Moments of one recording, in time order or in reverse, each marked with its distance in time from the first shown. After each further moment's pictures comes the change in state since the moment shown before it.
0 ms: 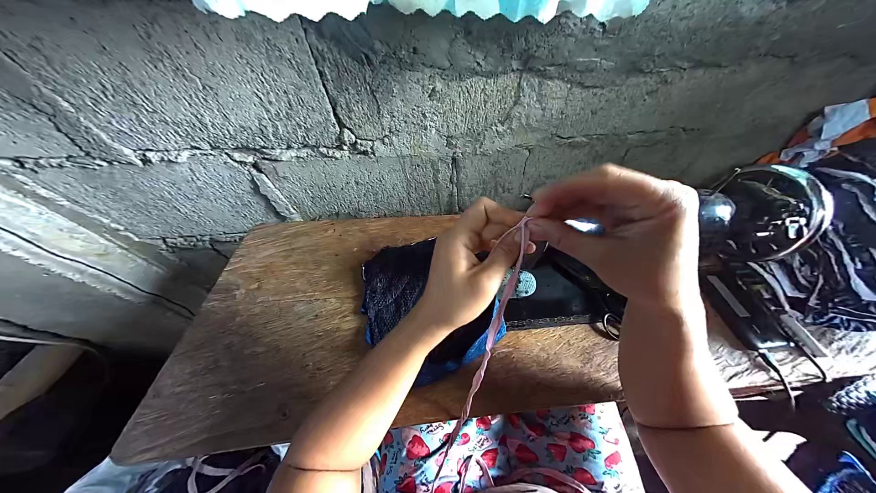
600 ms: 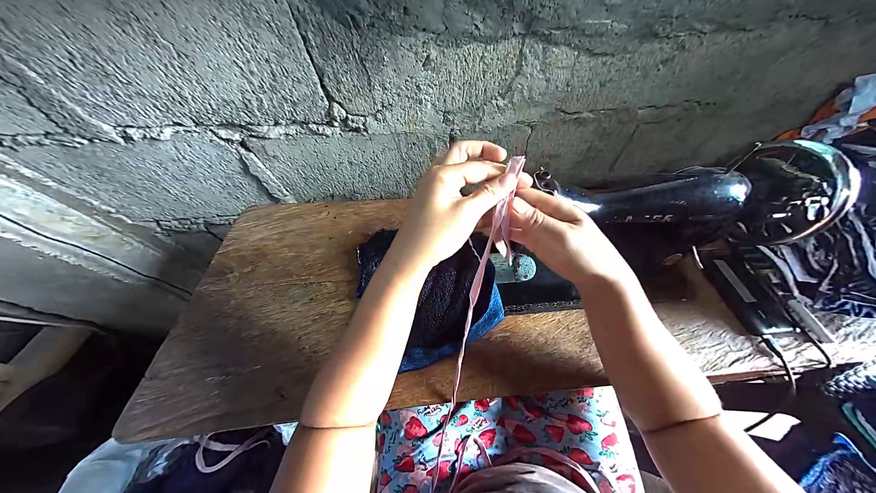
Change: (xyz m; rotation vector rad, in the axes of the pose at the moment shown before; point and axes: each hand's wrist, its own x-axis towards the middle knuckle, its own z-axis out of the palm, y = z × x) left_hand 0.034 -0.005 -0.022 0.258 -0.021 -0.214; right_hand -0.027 0.046 0.037 0.689 -0.163 0.542
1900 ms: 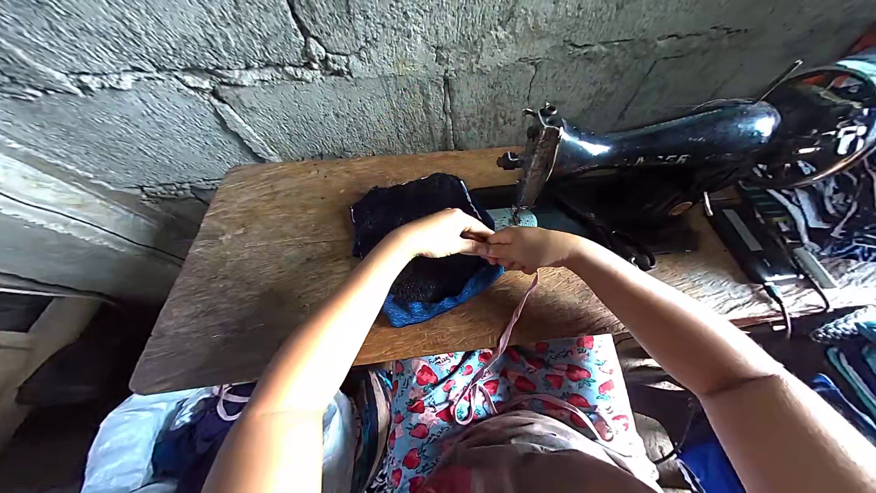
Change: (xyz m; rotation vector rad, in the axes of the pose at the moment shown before) left_hand -0.040 -0.088 -0.001 0.231 -0.870 -0.312; right_hand -0.026 0.063 0.000 -0.469 -0.407 0.830
